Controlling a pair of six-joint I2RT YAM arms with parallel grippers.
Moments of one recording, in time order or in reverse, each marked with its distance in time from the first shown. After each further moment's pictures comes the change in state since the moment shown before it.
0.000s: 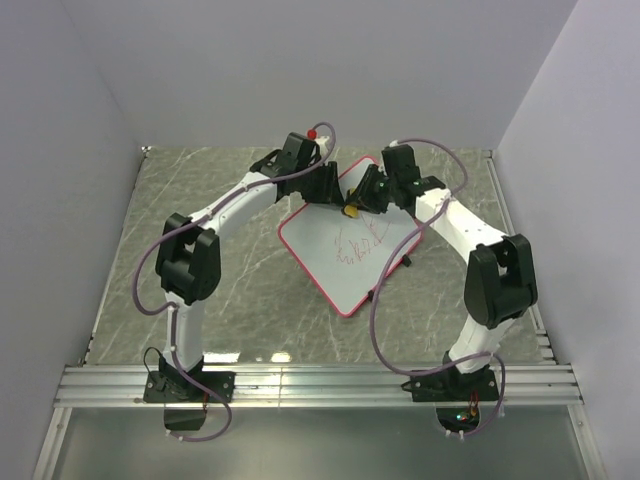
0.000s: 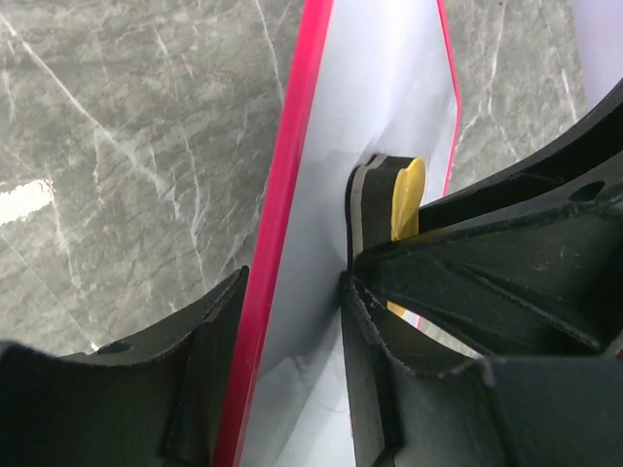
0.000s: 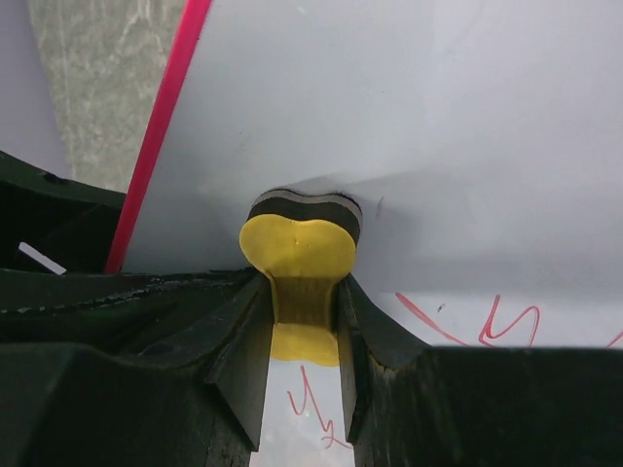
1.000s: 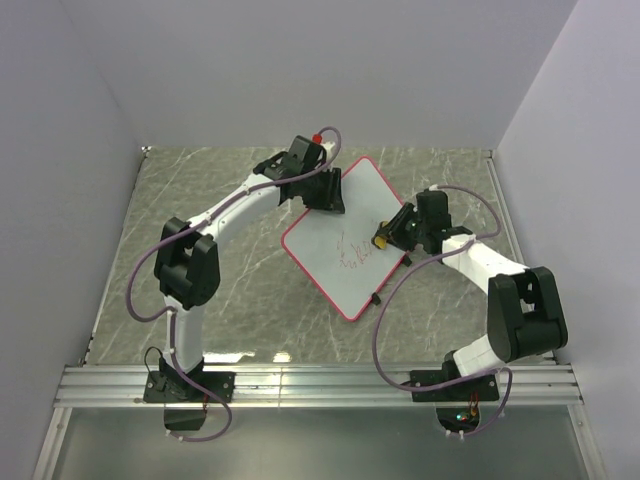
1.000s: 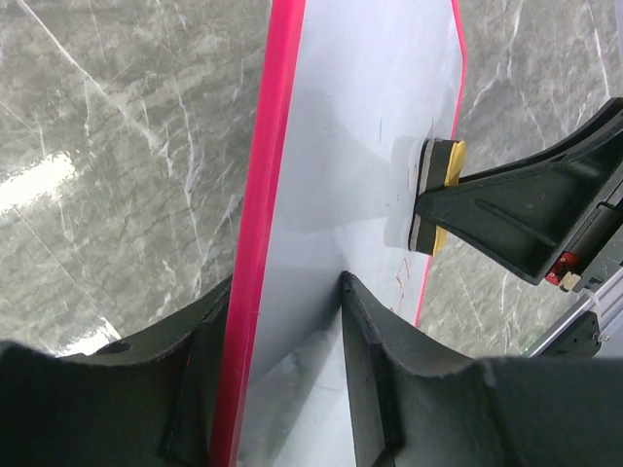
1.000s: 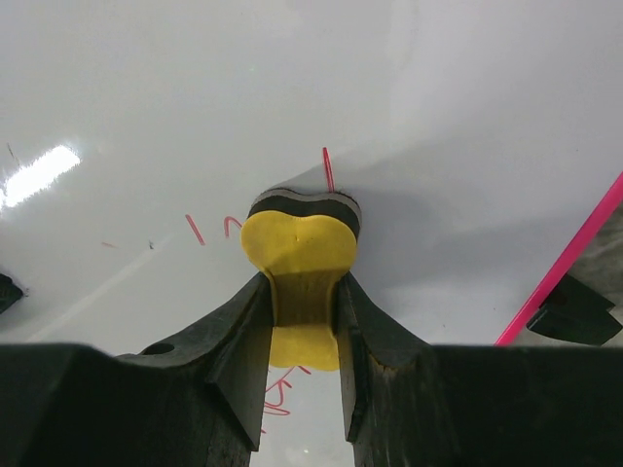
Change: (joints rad) left arm -0.044 -0.037 0.004 -0.097 -0.066 0.015; right arm -0.146 -0.233 -0.558 0.291 0.024 0.088
